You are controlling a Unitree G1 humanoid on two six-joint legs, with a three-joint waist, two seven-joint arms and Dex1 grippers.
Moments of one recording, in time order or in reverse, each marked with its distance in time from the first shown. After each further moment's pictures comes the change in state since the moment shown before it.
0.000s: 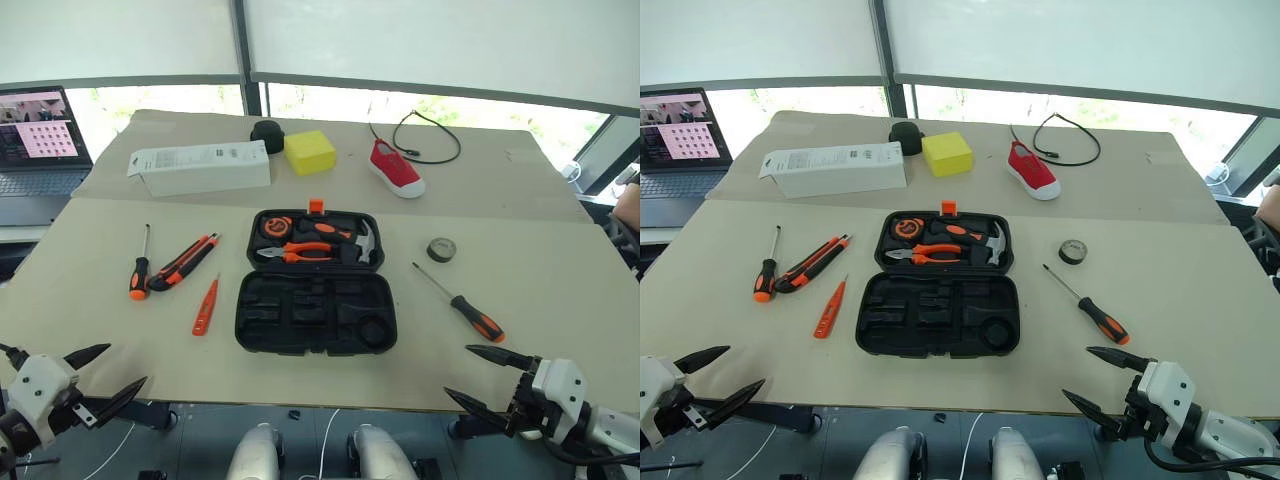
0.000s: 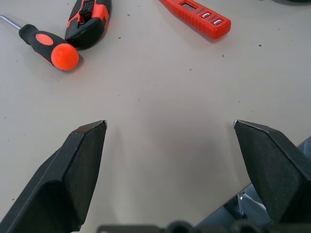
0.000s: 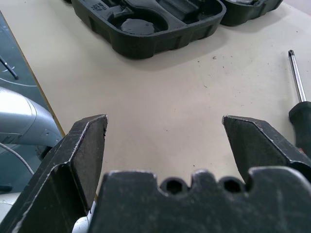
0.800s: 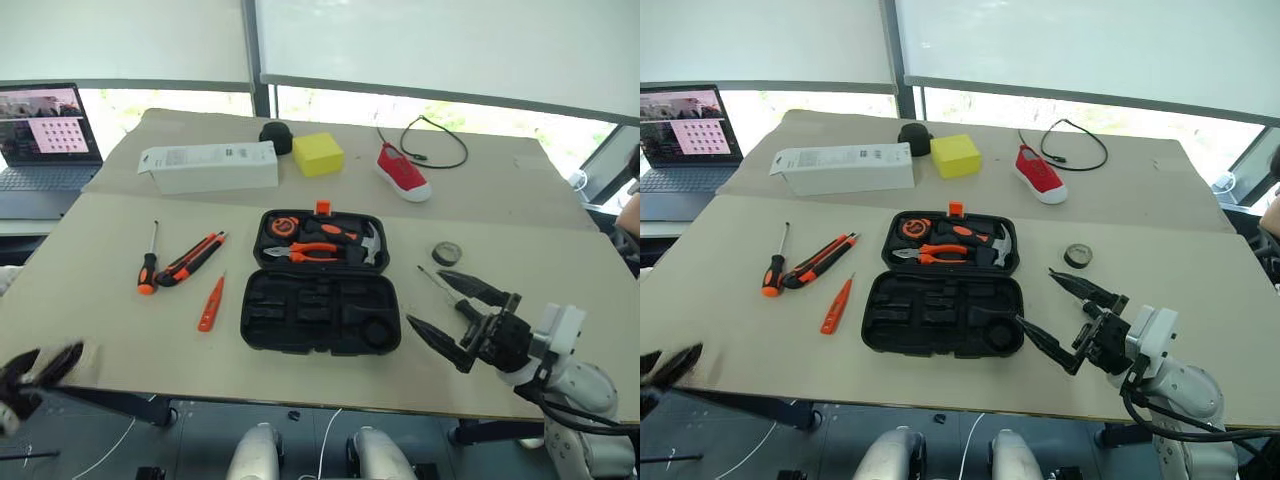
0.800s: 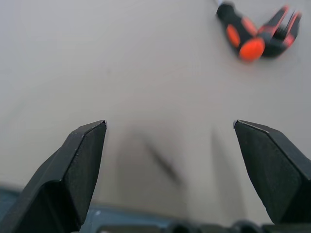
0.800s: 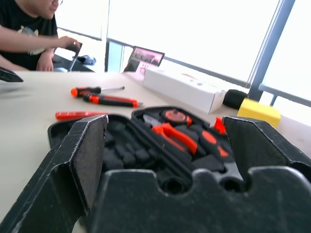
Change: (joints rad) left arm -0.249 0.049 0.212 0.042 -0.425 0.766 0.389; right arm -0.279 0.191 0.088 -0.258 0.174 0.114 -0.150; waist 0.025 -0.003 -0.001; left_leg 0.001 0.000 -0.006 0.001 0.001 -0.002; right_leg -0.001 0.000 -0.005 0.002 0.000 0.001
